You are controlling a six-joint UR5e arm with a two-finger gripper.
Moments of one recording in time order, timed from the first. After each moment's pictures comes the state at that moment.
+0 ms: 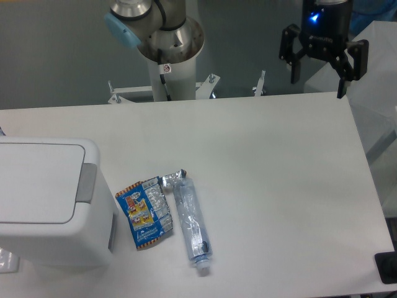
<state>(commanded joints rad) 2.82 -1.63 -1.43 -1.33 1.37 1.47</state>
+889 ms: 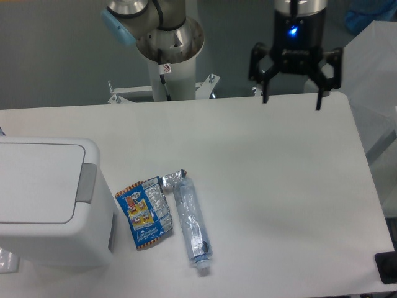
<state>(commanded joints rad) 2.61 -1.63 -1.44 -1.21 1.36 0.77</state>
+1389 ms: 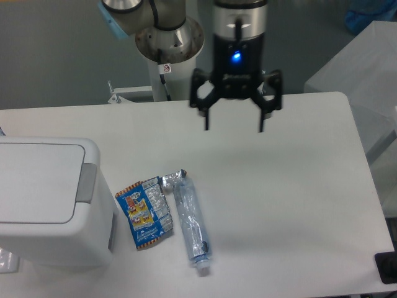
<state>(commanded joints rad) 2.42 -1.66 -1.46 -1.16 1.36 0.36</state>
